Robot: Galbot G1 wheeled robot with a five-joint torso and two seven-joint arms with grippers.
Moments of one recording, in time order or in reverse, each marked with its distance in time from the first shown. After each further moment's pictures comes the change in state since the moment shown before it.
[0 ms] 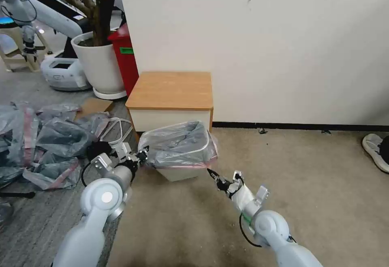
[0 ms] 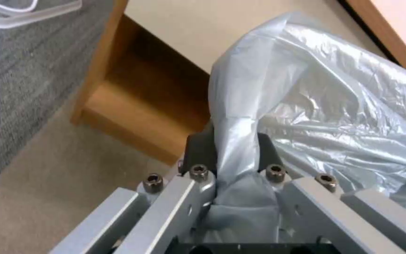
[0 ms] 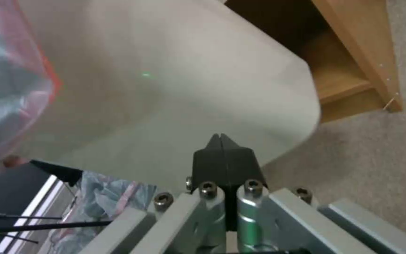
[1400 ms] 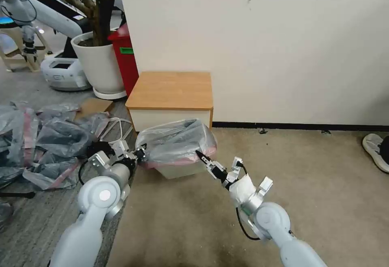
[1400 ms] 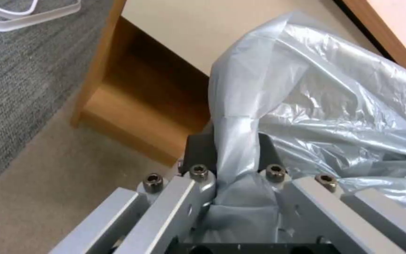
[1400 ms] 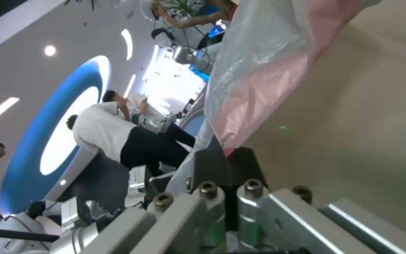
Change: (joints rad) left arm -0.004 0.000 0.010 0.000 0.009 -0.006 -0.002; right arm 0.016 -0.010 -0.009 0.166 0.210 -0.015 -0.168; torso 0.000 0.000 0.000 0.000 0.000
